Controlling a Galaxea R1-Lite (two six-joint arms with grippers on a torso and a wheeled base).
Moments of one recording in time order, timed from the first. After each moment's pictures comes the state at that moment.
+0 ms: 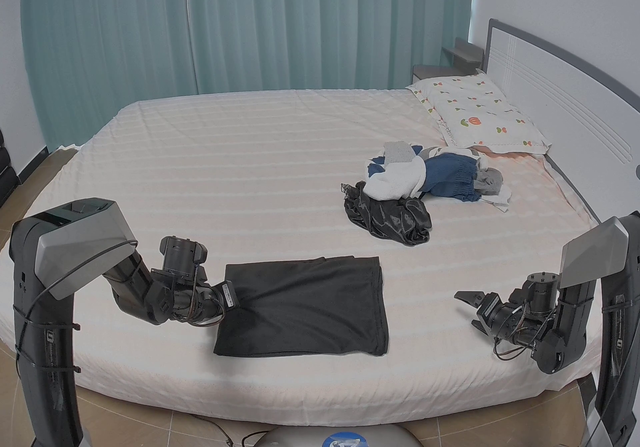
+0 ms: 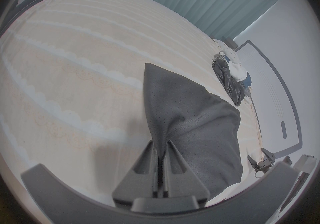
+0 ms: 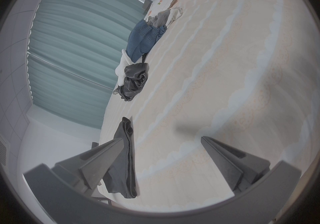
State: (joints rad) left arm -0.19 2.36 -0.96 -0.58 -0.21 -0.55; right arm 0.09 2.44 -0.40 -1.55 0.27 0.93
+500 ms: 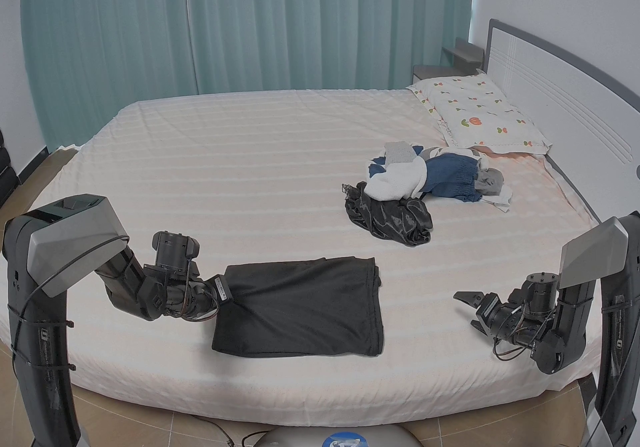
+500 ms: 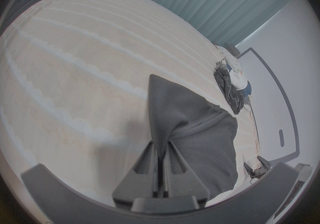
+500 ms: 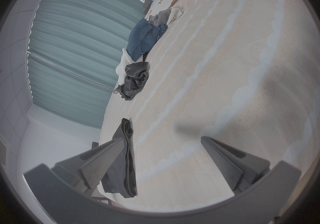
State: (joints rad) left arm -0.17 2.33 -0.96 -0.58 -0.21 -0.59; right arm 0.09 2.44 -0.40 -1.55 0.27 0.93
